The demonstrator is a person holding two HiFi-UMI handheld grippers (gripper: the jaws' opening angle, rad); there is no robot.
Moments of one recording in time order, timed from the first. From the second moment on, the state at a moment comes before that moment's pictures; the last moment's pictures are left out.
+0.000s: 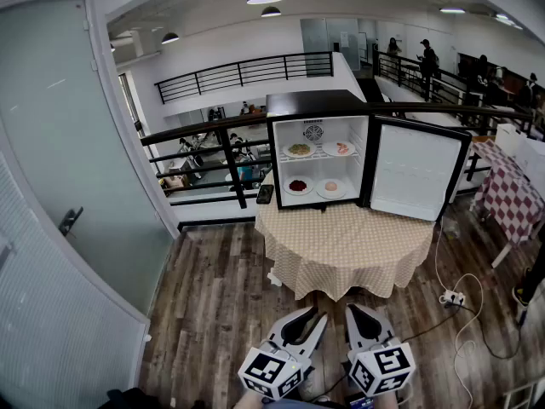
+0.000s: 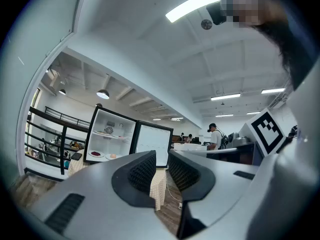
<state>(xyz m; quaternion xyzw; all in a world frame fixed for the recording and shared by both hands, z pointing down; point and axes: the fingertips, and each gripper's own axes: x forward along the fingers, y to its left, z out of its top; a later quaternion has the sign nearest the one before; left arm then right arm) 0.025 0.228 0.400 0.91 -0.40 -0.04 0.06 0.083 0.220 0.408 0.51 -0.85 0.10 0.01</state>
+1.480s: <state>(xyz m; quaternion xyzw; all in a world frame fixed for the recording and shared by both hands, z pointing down) 0.006 0.038 0.419 0.91 -0.39 -0.02 0.08 0.064 0.034 0.436 0.50 -0.85 0.13 0.04</state>
